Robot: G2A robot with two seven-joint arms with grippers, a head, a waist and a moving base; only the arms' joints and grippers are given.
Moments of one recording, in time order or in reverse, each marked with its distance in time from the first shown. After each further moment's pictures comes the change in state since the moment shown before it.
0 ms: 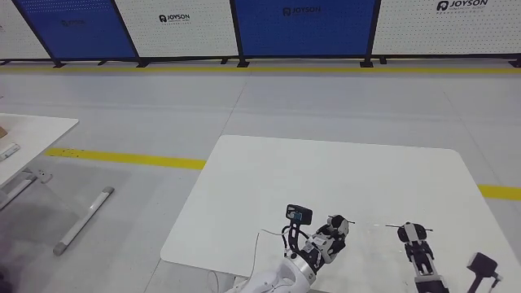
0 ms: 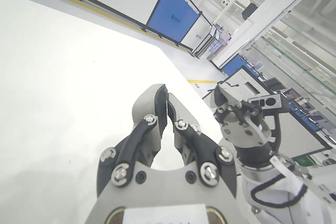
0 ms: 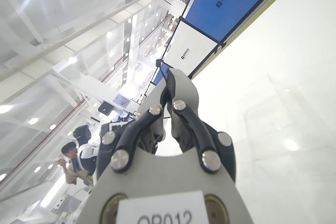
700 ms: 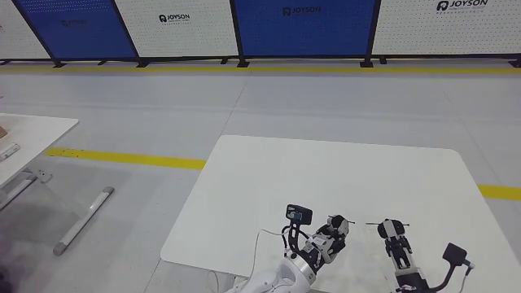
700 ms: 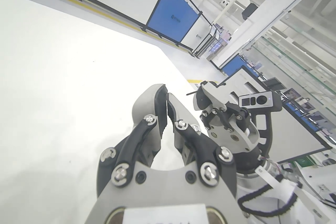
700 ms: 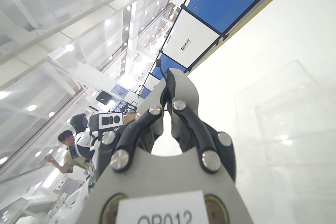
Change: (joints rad) left arm 0.000 0.000 0.000 0.000 0.000 0.000 0.000; right arm 0.060 -0.014 -0.057 0.038 -0.037 0.019 0.033
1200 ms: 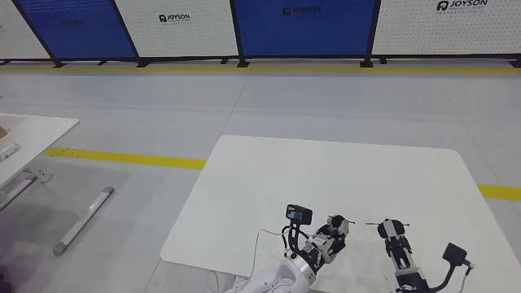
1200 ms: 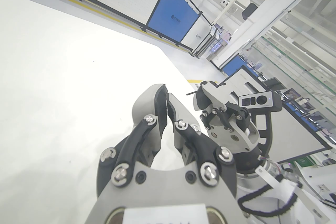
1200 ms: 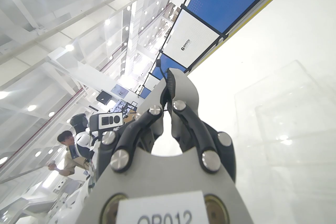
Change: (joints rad) left arm 0.000 0.000 0.000 0.000 0.000 0.000 0.000; right arm 0.002 -0.001 0.000 0.001 0.000 0.002 0.001
